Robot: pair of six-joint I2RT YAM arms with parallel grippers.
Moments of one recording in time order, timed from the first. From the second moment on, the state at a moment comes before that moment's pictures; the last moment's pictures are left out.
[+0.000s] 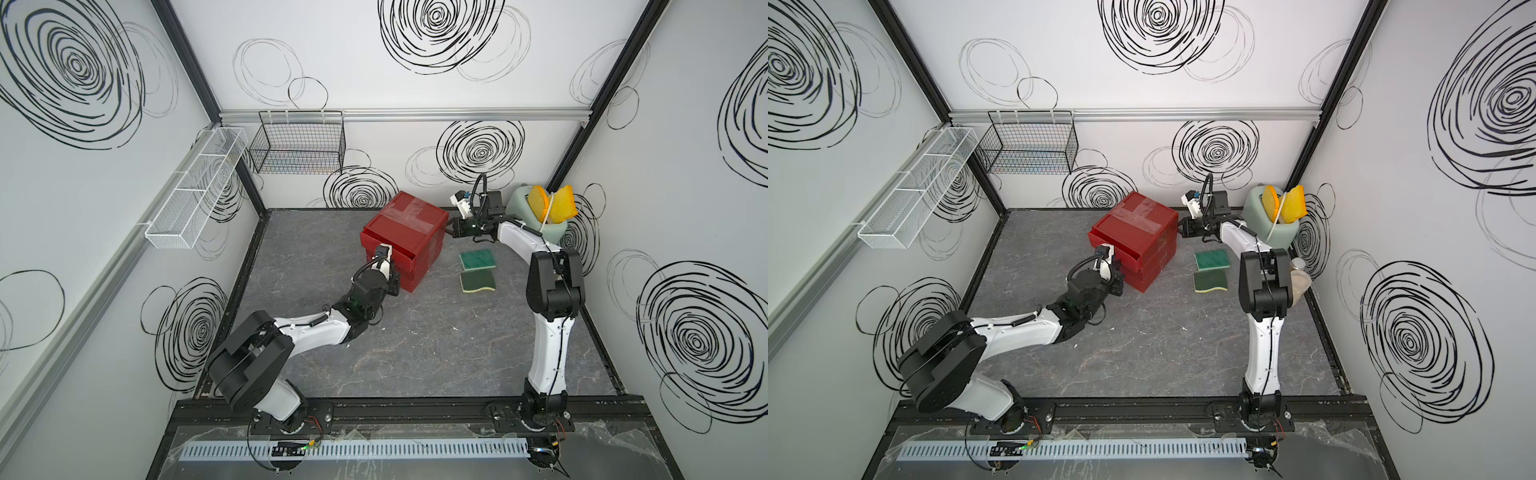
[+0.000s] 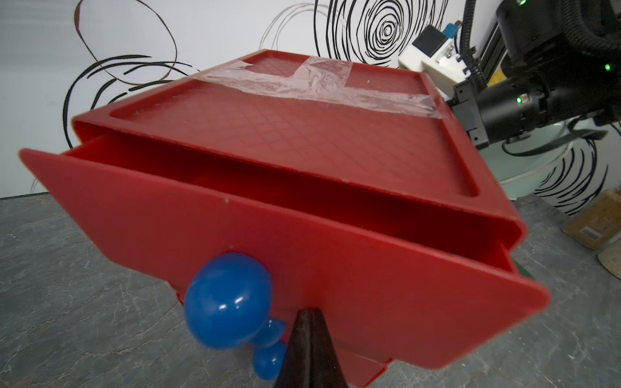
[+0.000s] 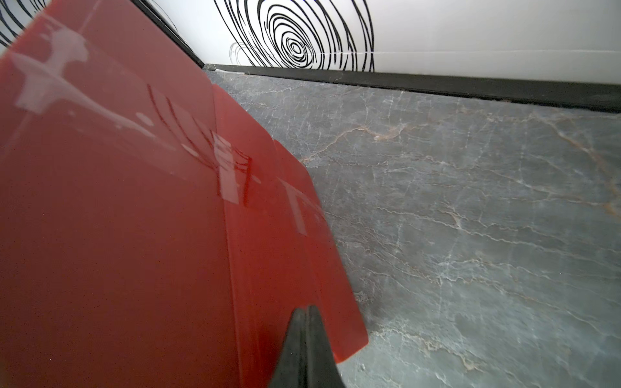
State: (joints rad) left arm -0.70 1.54 0.70 0.60 -0.34 -0.19; right arm 0.16 2.14 1.71 -0.36 -0.70 0.05
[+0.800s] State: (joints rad) left arm -0.69 1.37 0.54 0.55 -0.32 -0.20; right arm 0.21 1.88 1.78 -0.52 -0.39 -0.04
